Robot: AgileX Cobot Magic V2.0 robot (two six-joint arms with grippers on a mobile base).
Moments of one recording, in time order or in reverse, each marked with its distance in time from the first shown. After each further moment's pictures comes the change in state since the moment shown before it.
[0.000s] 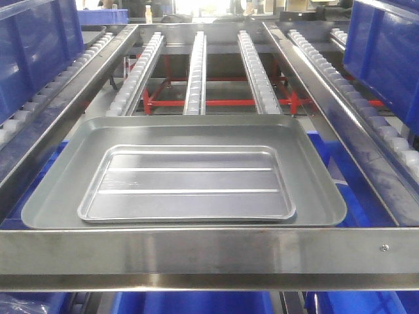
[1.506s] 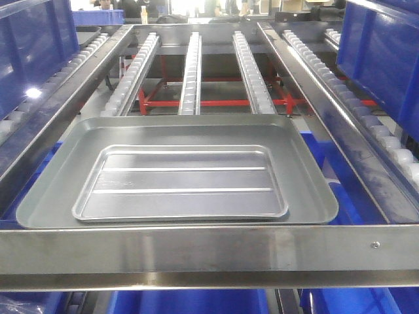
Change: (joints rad) left arm 0.000 0.000 -0.002 0.000 0.047 0.000; right arm 0.000 0.000 0.021 0.009 -0.006 -0.003
